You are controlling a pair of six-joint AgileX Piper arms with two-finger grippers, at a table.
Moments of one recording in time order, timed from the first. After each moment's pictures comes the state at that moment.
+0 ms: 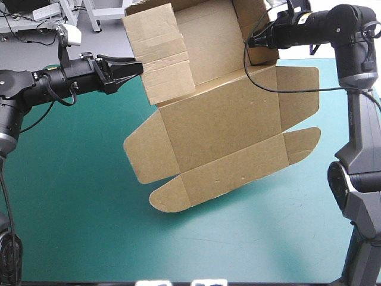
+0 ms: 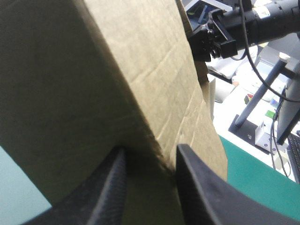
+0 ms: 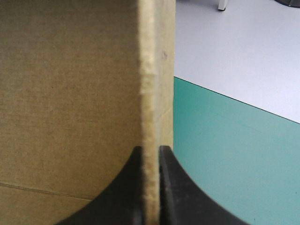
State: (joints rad) left arm 0.06 1.50 -1.57 -1.36 1.11 0.97; right arm 0.12 2.01 -2.58 0.46 1.24 -0.27
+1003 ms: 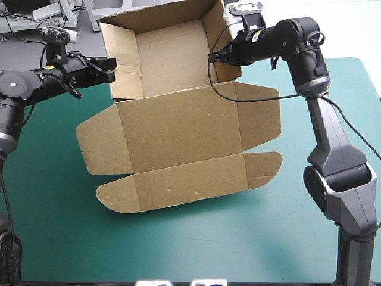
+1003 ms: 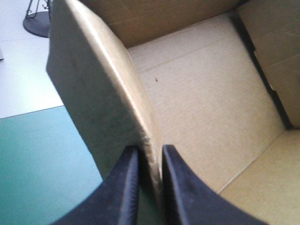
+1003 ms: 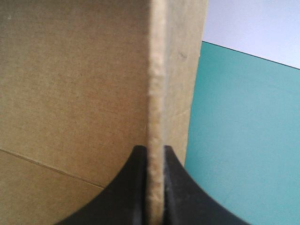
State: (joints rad) left arm 0.05 1.50 -1.57 -0.90 0.77 0.70; right arm 0.35 2.07 -2.57 0.30 1.24 -0.06
